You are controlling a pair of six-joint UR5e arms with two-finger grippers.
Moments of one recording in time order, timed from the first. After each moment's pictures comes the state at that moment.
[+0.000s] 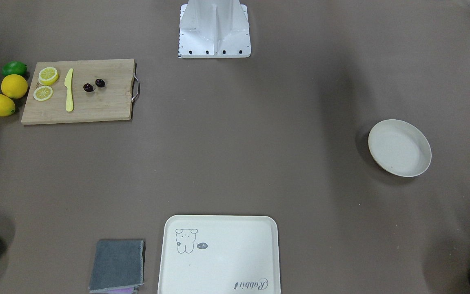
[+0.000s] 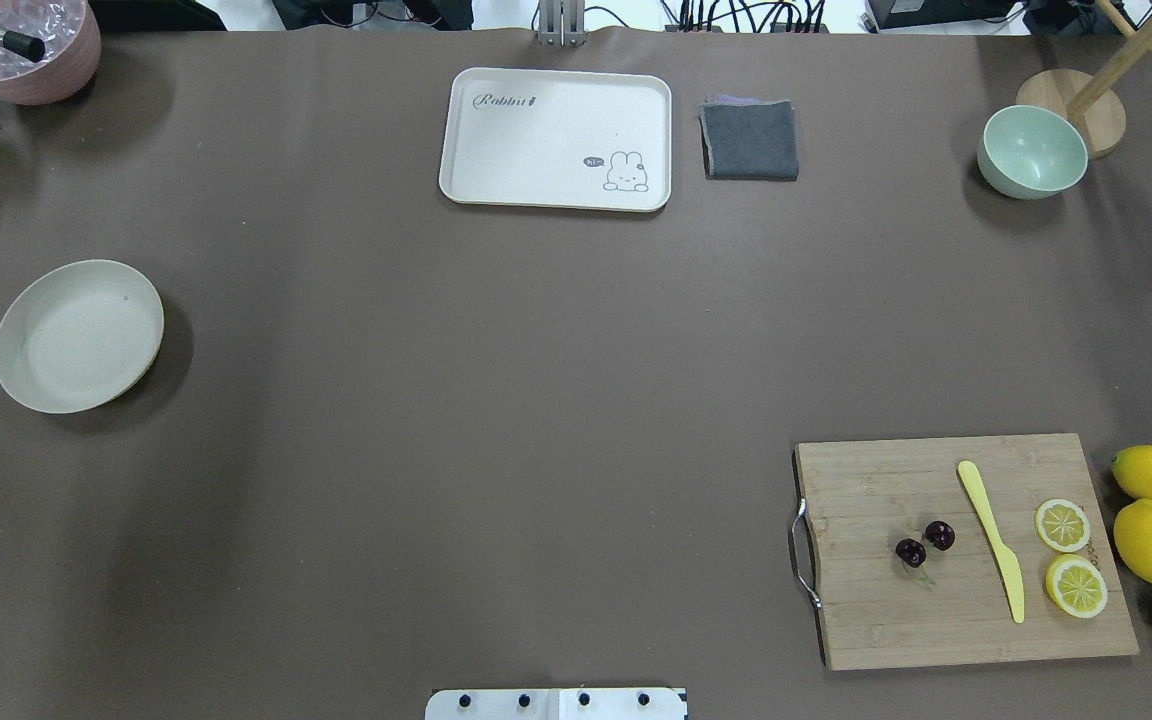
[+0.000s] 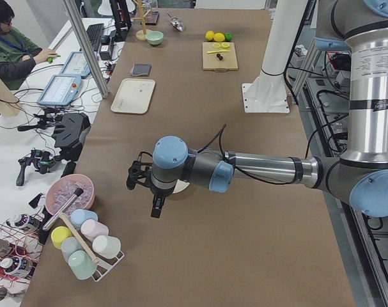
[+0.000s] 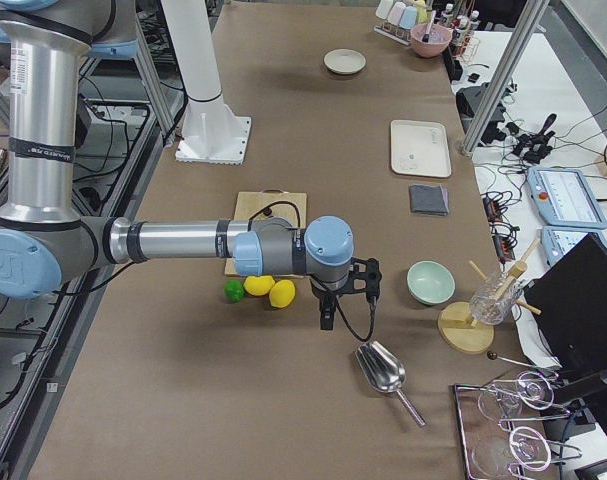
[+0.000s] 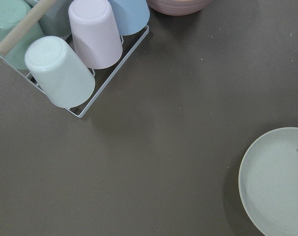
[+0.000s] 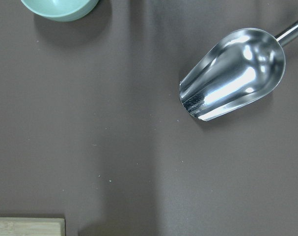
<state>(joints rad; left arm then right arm) -1.62 -1.50 -1.71 -1.80 -2.38 -0.09 1.56 -1.70 1.76 -1.54 2.44 0.09</state>
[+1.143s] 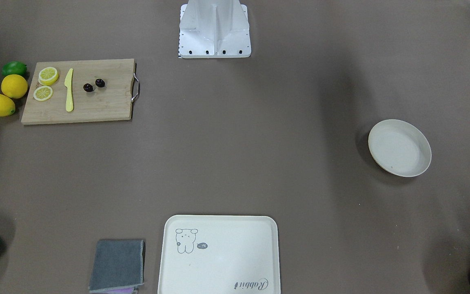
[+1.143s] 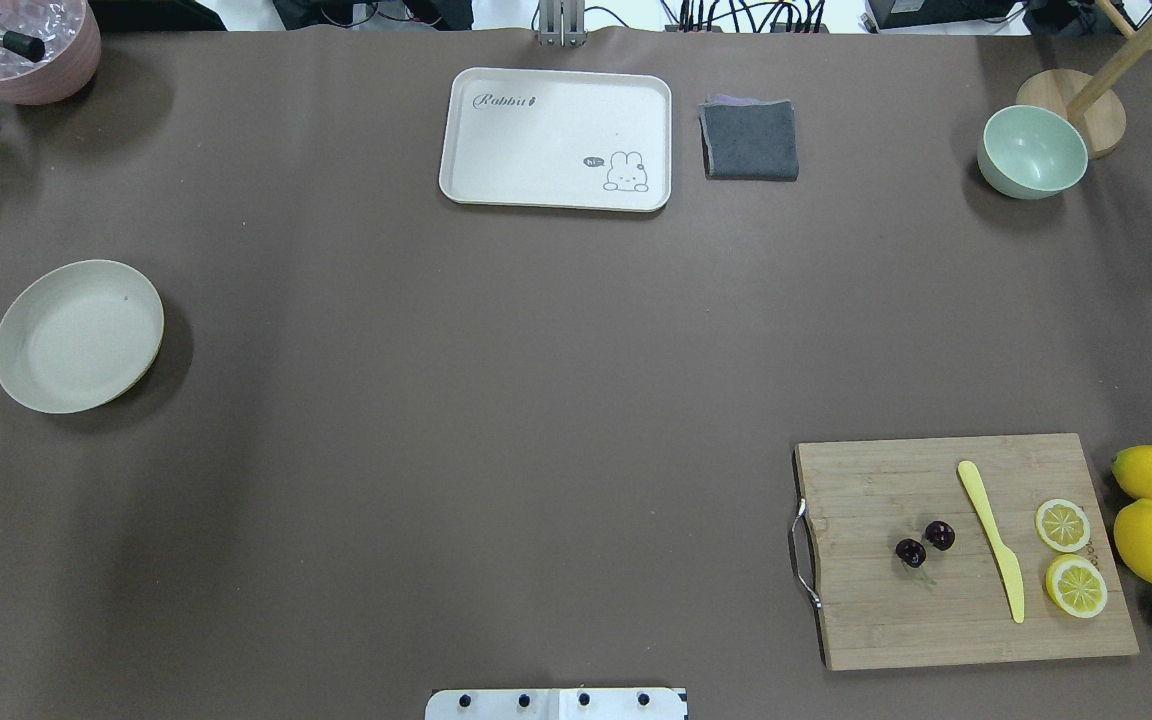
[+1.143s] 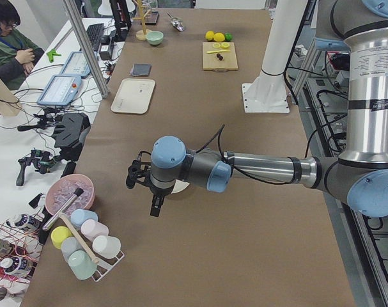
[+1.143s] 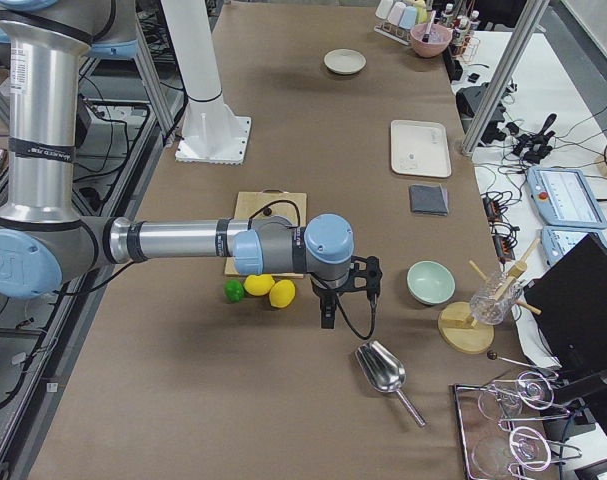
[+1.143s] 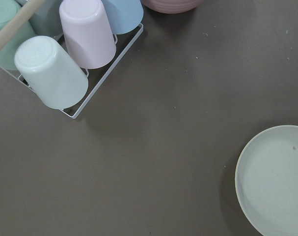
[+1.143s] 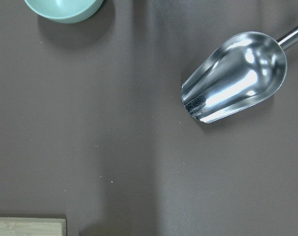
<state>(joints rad) -1.59 -1.52 -1.70 -1.81 -2.38 -0.10 1.56 -1.70 1.77 -1.53 2.43 0.09</state>
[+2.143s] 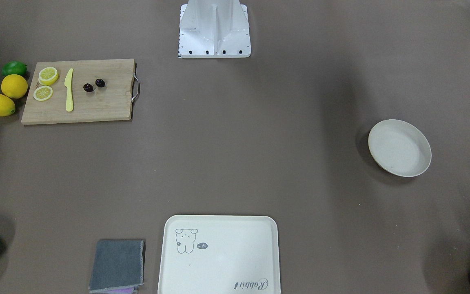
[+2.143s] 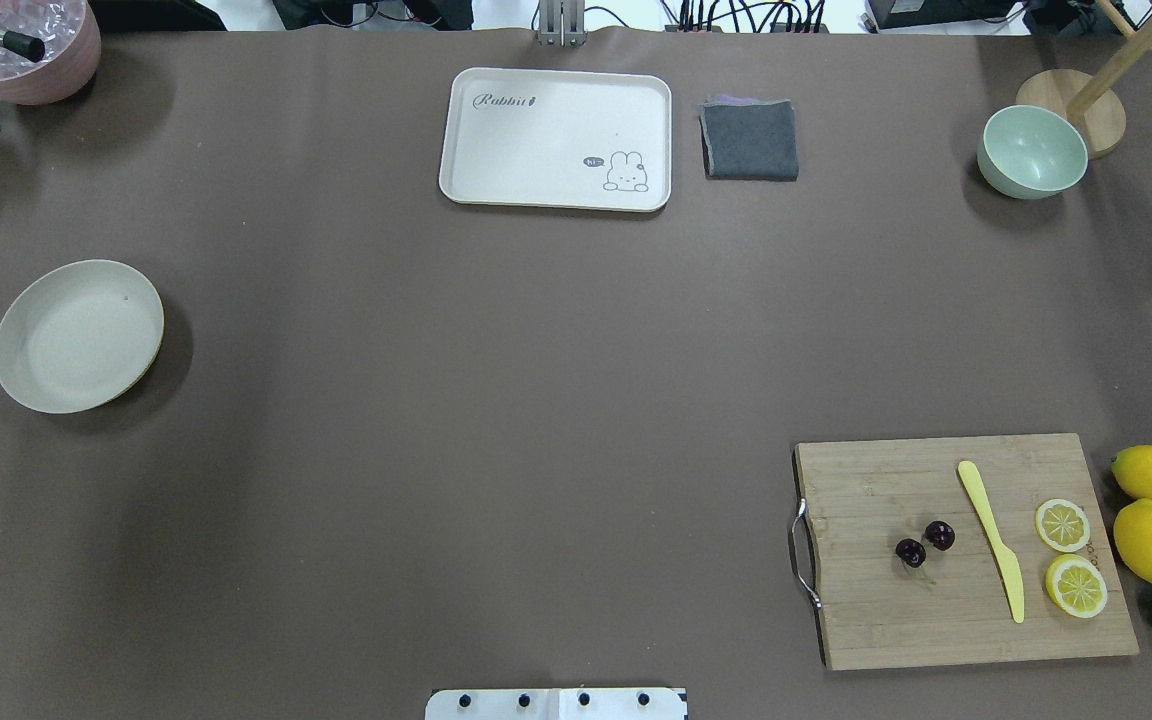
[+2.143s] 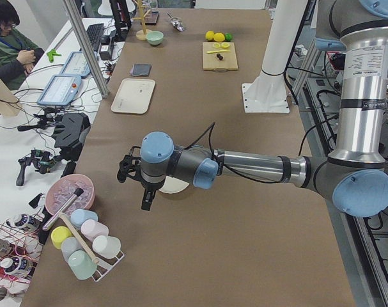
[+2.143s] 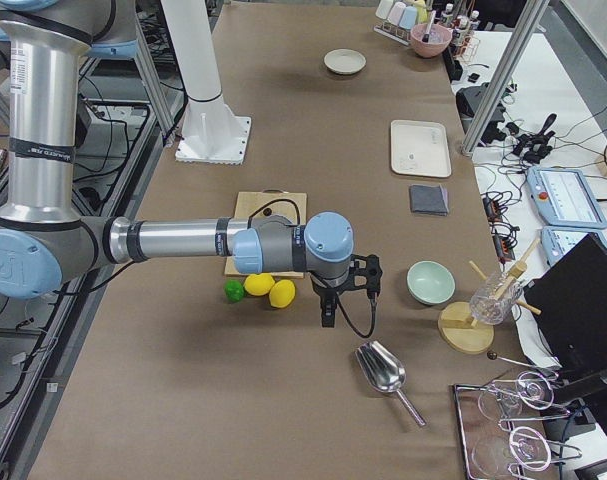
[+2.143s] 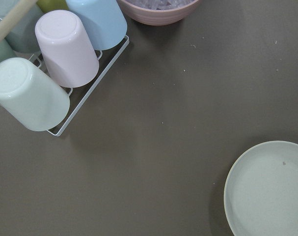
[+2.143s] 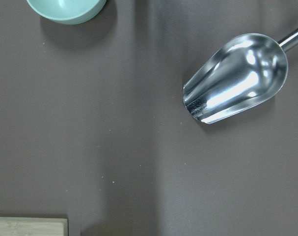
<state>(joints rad) -1.57 -1.57 -1.66 -1.85 -2.39 -0.14 1.56 -1.70 1.77 -1.53 2.43 0.09</state>
